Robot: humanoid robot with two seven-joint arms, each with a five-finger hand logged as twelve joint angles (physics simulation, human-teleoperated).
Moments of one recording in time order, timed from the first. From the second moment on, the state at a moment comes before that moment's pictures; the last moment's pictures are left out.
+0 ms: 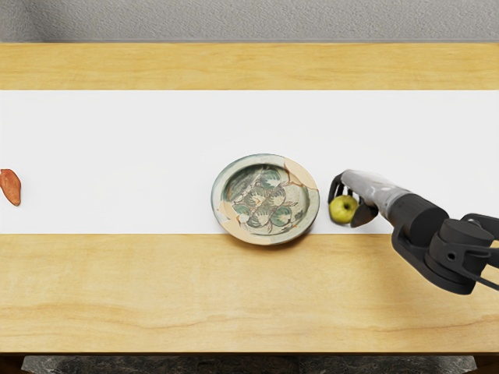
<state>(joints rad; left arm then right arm) -0.05 0.00 0.01 -0.17 -0.03 -0.08 0.19 0.85 -0.67 0.19 1.66 -1.36 -0.19 -0.61</state>
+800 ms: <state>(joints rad) -0.05 0.00 0.01 -0.17 -0.03 -0.08 0.19 0.86 -0.68 0.32 1.65 -1.29 -0.16 -0.61</state>
